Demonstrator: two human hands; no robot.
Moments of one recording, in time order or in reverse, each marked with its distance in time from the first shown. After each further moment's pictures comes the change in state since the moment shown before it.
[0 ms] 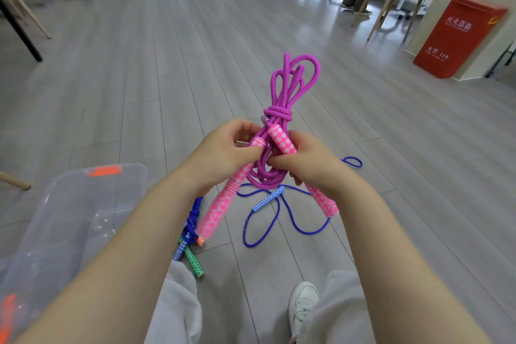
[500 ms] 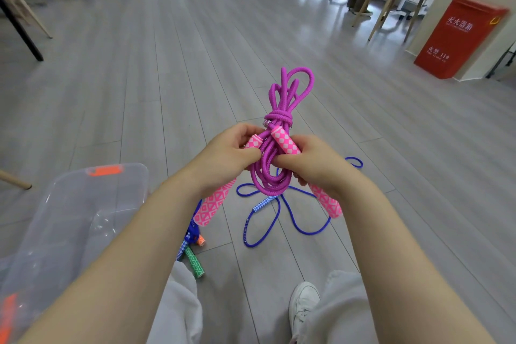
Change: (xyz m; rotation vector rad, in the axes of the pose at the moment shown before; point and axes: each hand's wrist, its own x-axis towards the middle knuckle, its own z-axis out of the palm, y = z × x) left_hand -0.002 0.002 0.004 -0.012 -0.076 -0.031; right_hand -0.002 0.002 -0.005 -0.008 -0.028 0.023
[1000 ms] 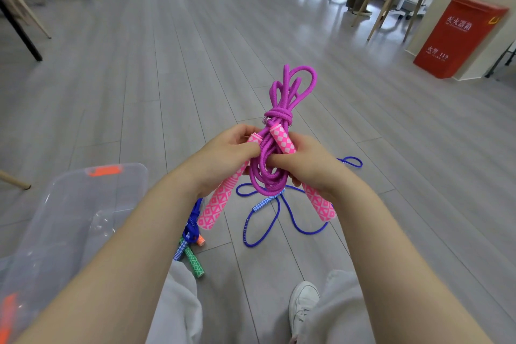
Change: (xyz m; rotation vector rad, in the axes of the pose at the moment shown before) left_hand -0.001 0.005 0.000 -0.120 -0.021 -0.076; right_hand 0.001 -0.002 0.008 0.109 -0.009 -0.021
